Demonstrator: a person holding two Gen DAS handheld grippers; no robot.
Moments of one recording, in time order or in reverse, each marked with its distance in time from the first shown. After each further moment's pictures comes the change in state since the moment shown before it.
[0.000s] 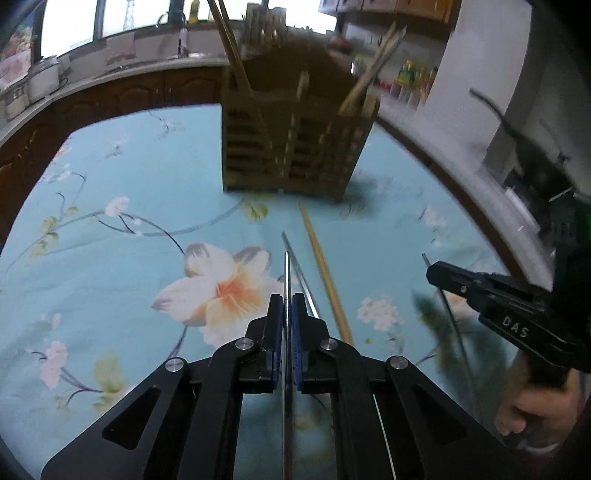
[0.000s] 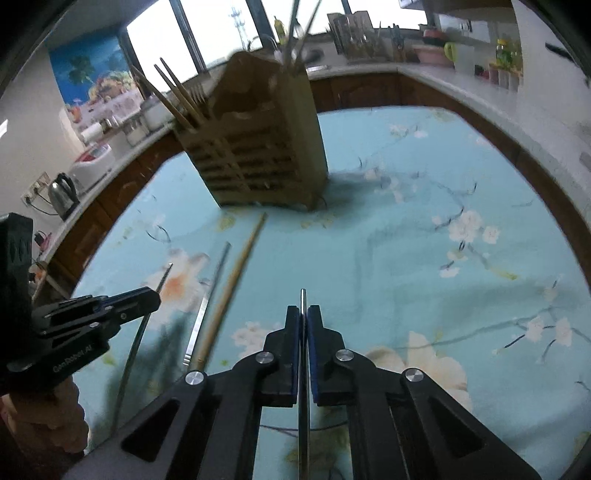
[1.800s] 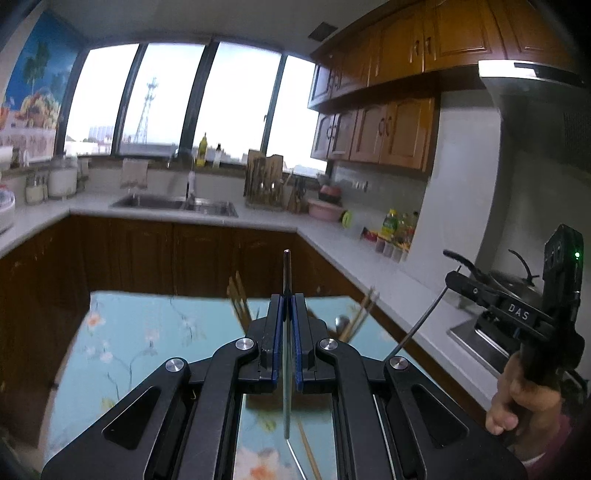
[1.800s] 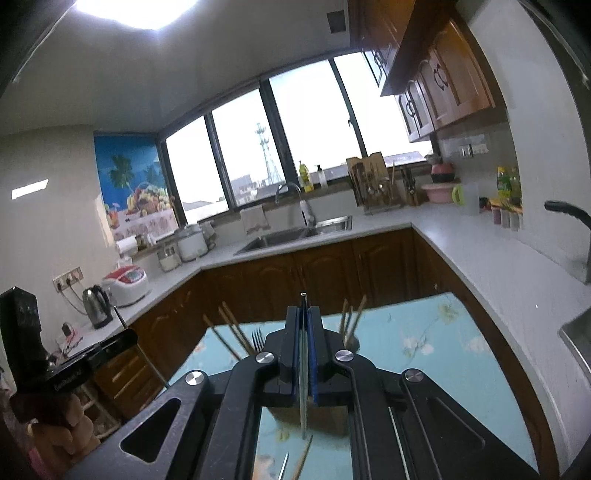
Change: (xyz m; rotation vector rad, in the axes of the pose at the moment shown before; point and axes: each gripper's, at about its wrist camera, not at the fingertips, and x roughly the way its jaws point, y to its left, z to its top) left arm -0.148 0.013 0.140 0.026 -0.560 -0.015; right arm -0.139 0.030 0.151 -0.018 -0.544 0.075
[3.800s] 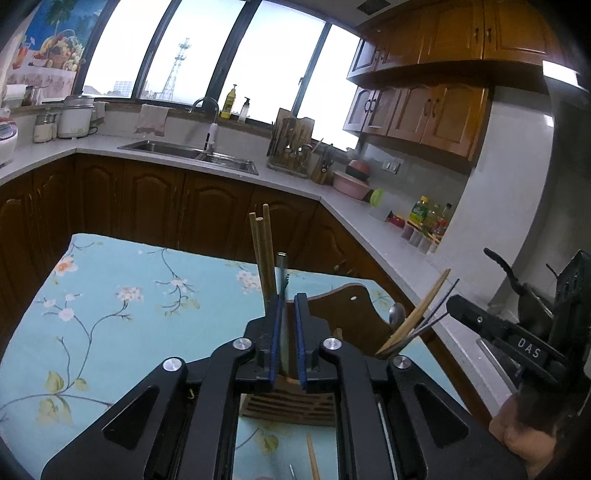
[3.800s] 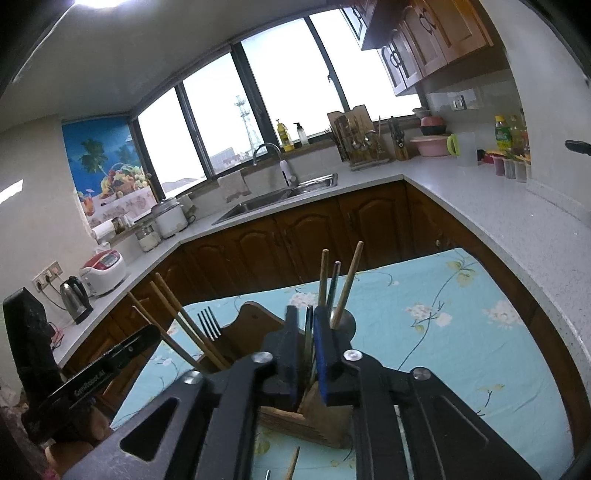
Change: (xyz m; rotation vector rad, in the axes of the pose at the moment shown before) left arm 0.115 0.042 -0.055 -0.171 0.129 0.039; right arm 0.104 -0.033 -0.046 0.075 0.144 -0.038
